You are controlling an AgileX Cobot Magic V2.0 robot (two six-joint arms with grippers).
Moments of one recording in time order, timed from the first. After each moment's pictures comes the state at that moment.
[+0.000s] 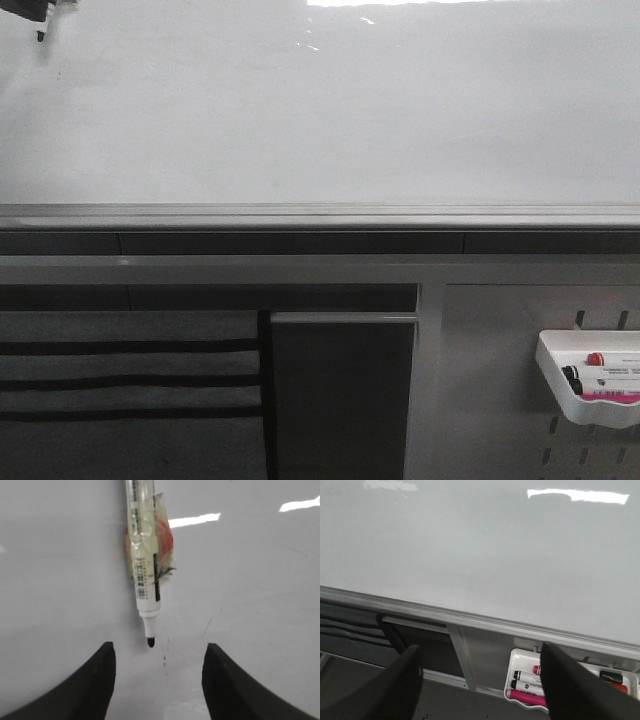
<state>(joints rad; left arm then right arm) -0.22 1.32 -0.92 0.12 0.10 -0.10 0.26 0.74 -0.70 -0.02 0.51 0.06</state>
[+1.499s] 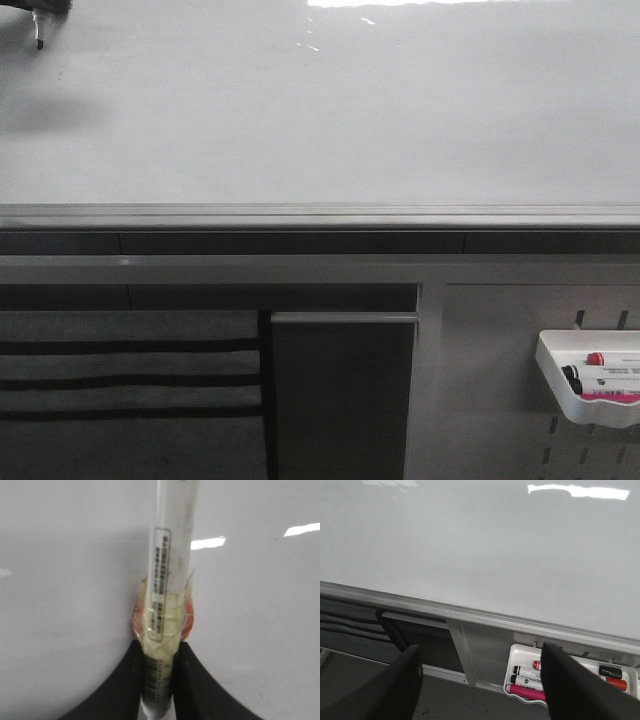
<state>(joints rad) -0.18 1.49 -1.03 0.13 -0.04 -0.10 0.26 0.74 -0.70 -0.01 0.52 0.06</state>
